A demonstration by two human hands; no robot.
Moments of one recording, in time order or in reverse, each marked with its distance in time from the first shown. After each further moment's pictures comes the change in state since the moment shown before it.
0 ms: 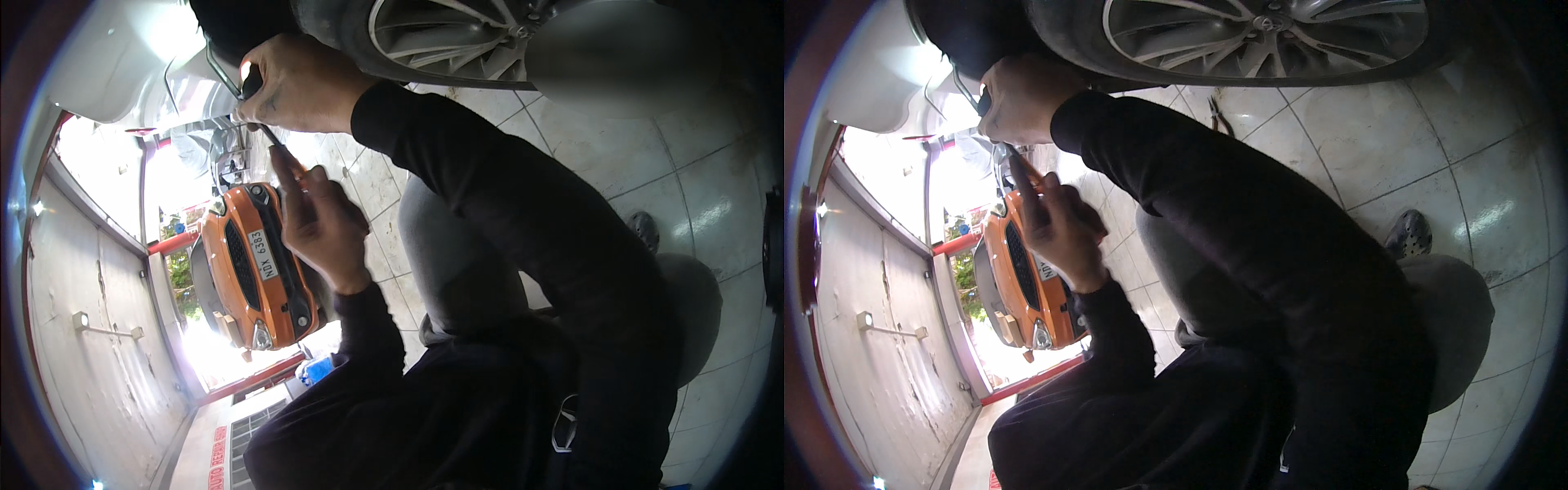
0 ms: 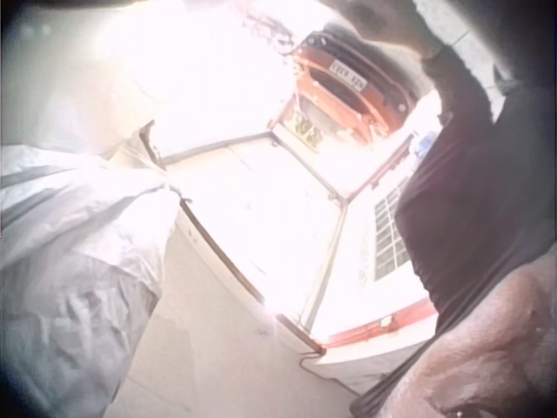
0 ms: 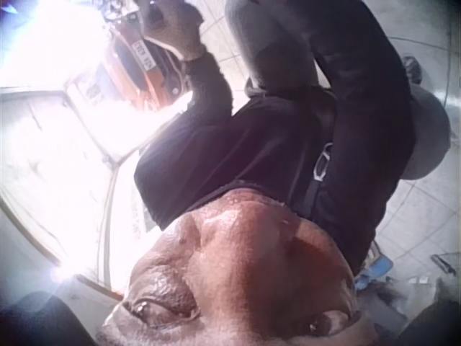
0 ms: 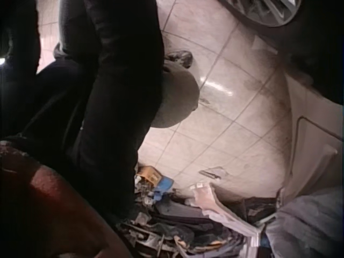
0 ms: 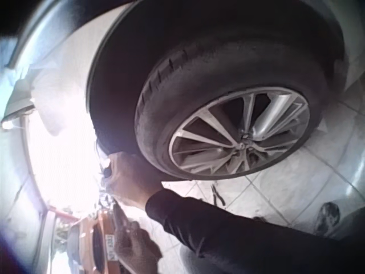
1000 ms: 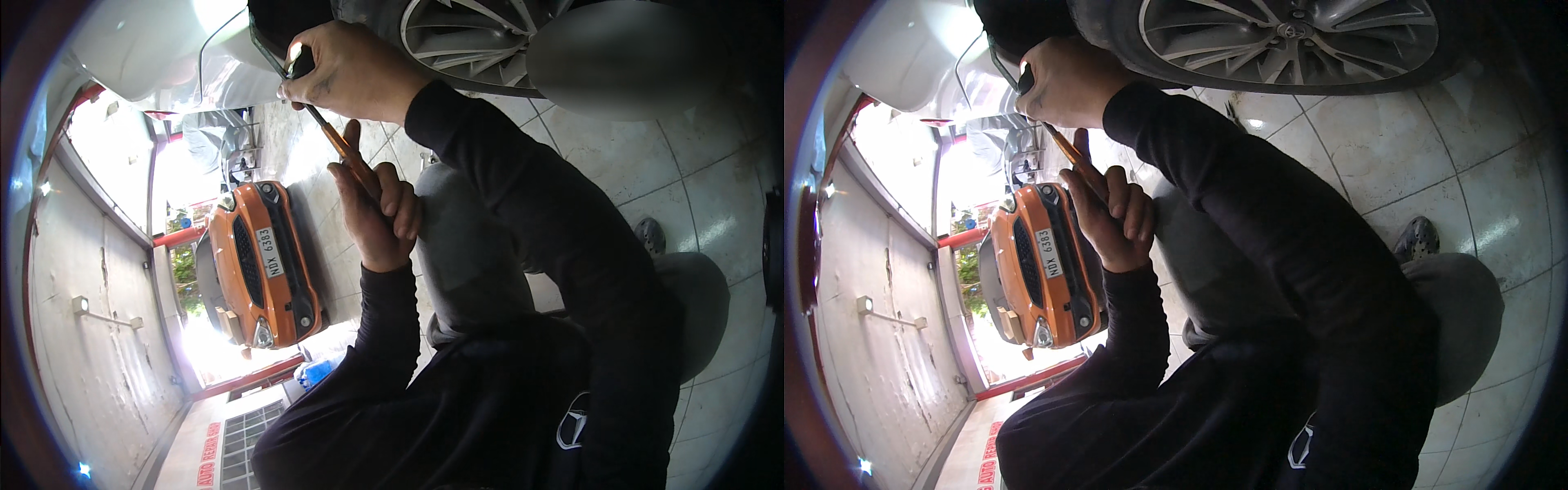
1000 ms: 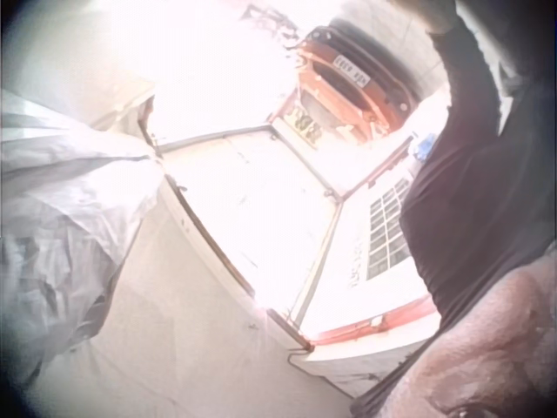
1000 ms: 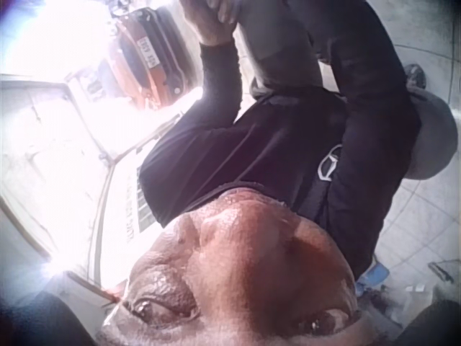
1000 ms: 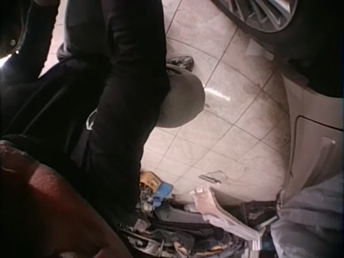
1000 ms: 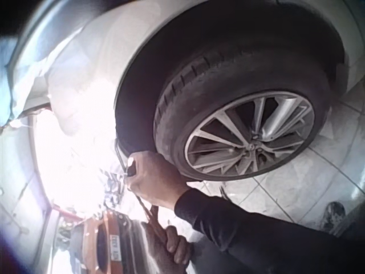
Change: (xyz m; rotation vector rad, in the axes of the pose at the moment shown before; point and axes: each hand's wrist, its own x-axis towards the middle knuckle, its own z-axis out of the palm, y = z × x) left_hand -0.008 -0.030 0.002 -1.072 -0.520 -0.457; right_hand -0.012 0.004 -0.011 0.051 0.057 -0.041
